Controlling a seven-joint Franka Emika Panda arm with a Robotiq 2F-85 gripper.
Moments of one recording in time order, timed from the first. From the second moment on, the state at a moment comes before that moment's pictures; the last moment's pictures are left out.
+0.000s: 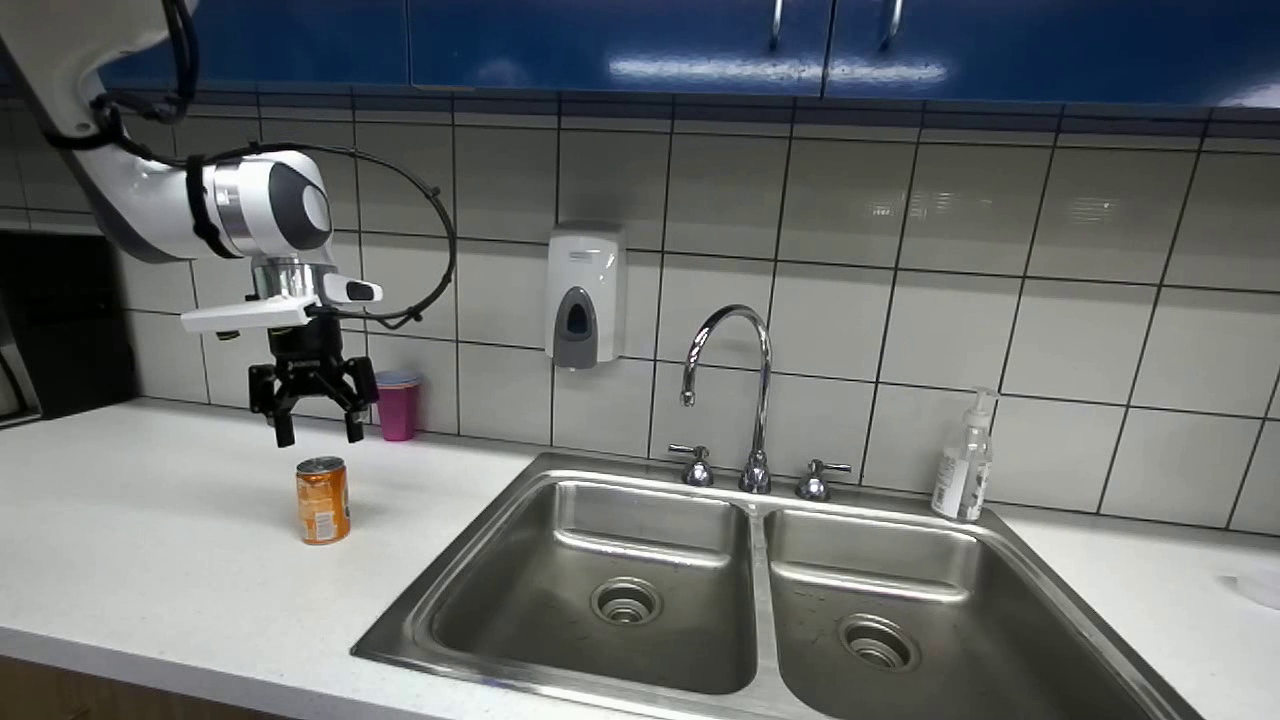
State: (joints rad) arm 0.12 0.12 0.17 -2.22 -0.18 2.19 0.29
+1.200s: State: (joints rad) arm 0.17 0.26 0.14 -2.16 -0.21 2.23 0.29
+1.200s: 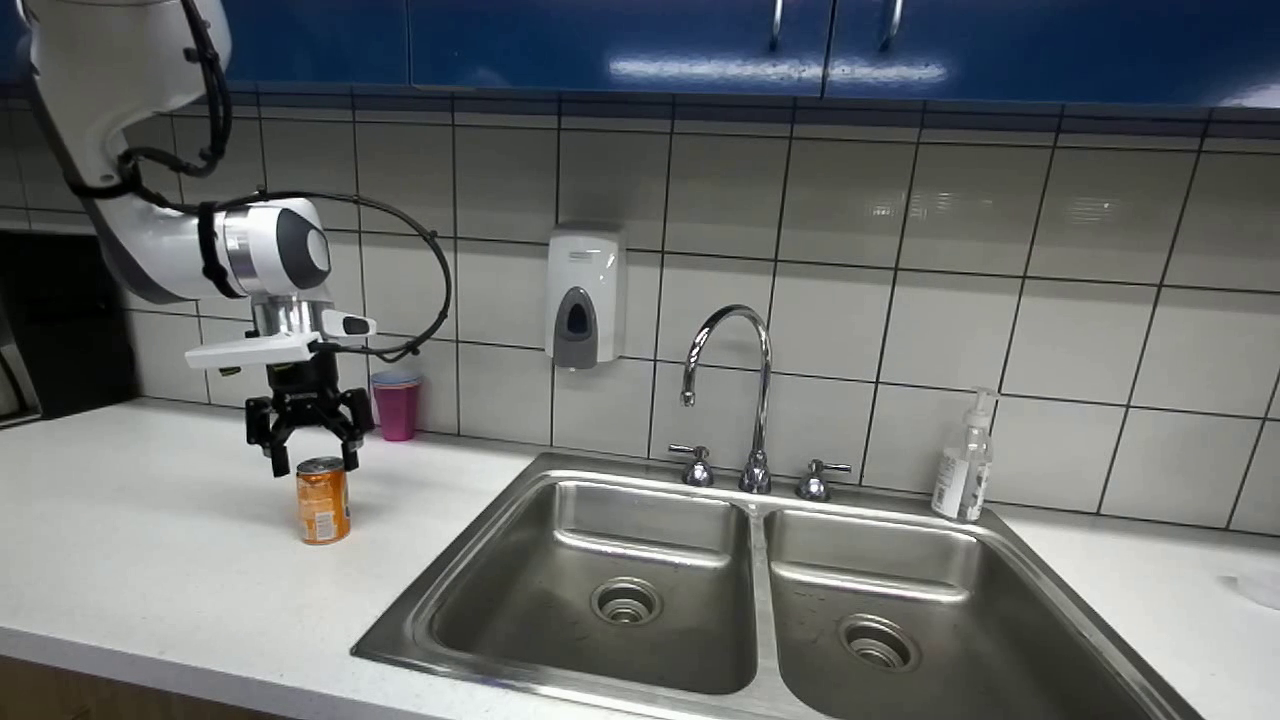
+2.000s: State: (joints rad) arm 0.19 0.34 0.12 -2.13 -0.21 2.29 0.28
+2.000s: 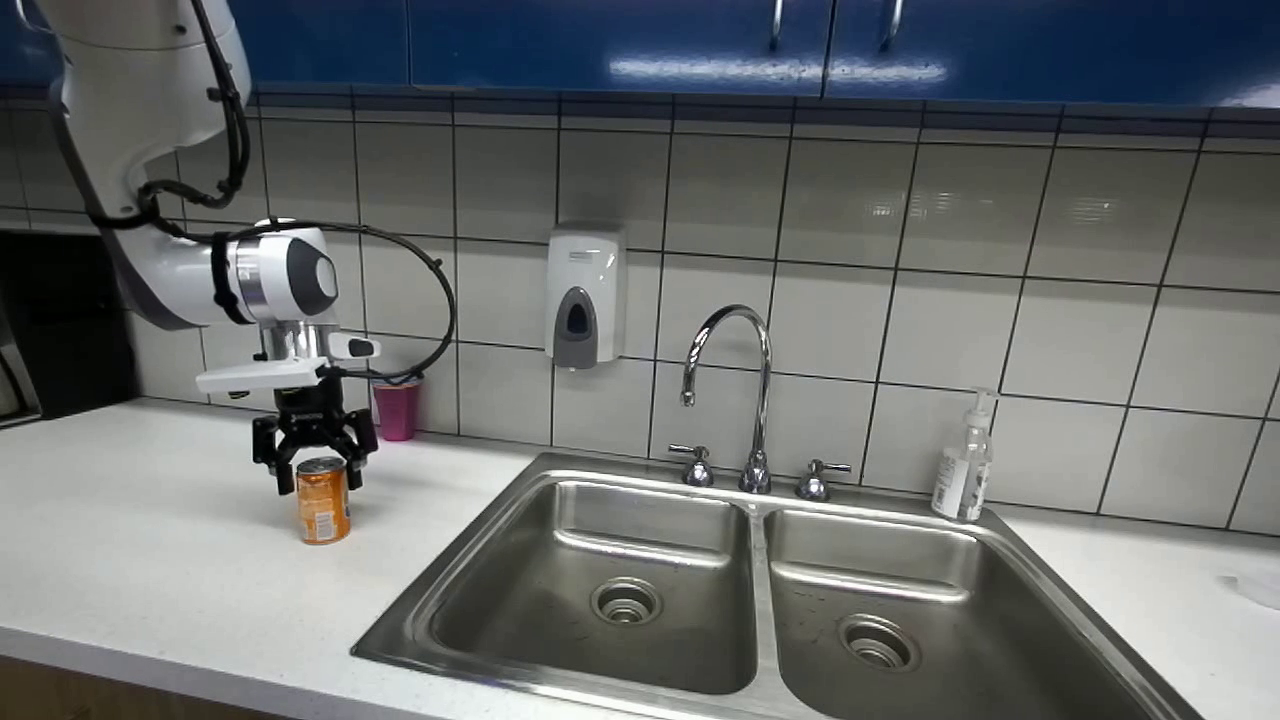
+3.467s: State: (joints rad) arm 0.21 0.38 0.10 -2.09 -0.20 2.29 0.26
